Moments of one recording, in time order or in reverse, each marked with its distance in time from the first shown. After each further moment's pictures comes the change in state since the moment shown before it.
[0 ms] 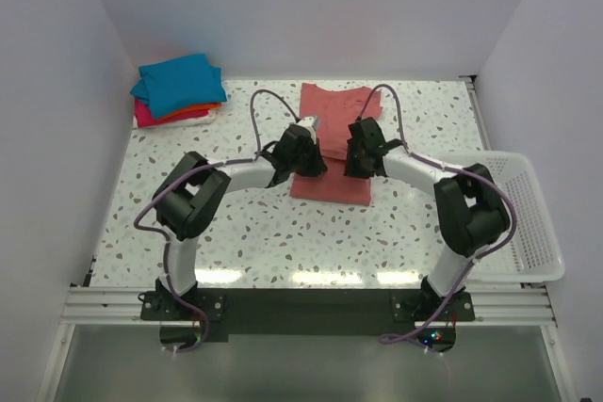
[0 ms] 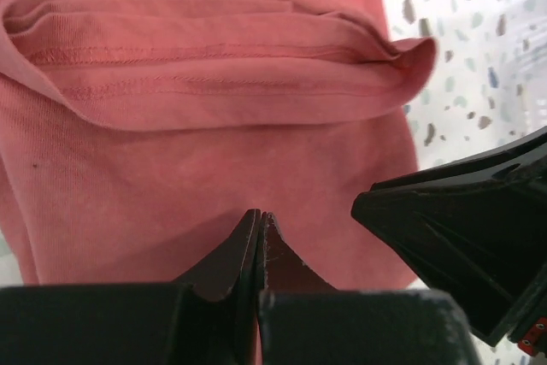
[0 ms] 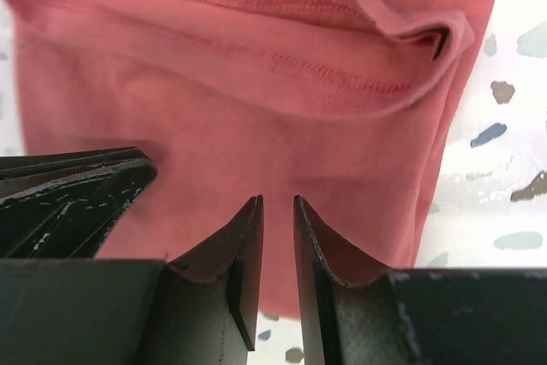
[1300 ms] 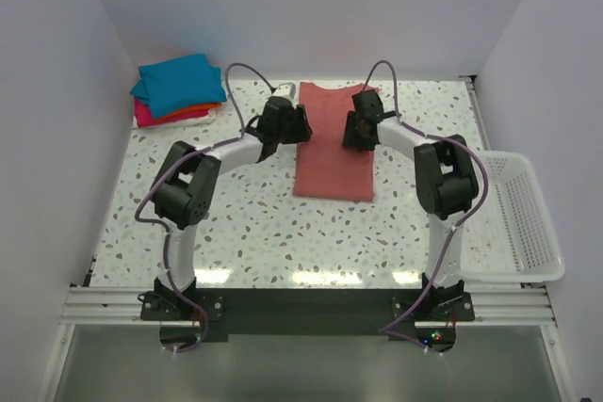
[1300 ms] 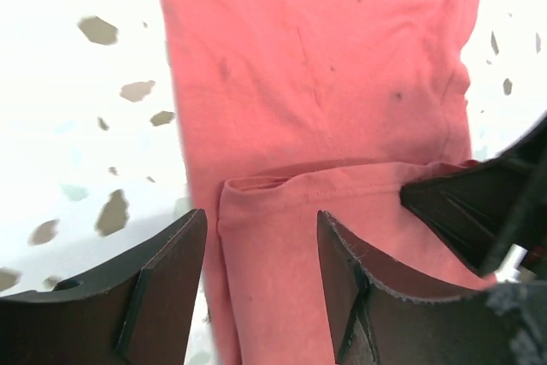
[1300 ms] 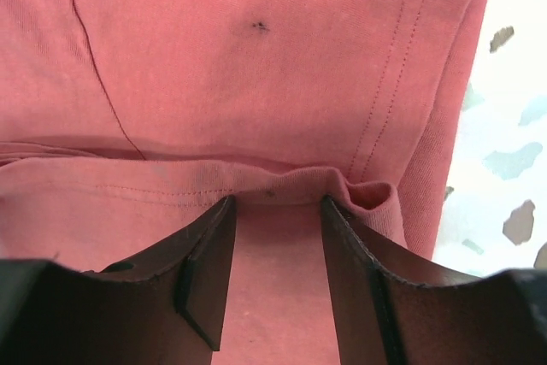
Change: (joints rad) left arm 0.156 0.137 0.226 -0.050 -0.107 0.081; right arm -0.134 0.373 0.395 -0.039 0.011 -0.095
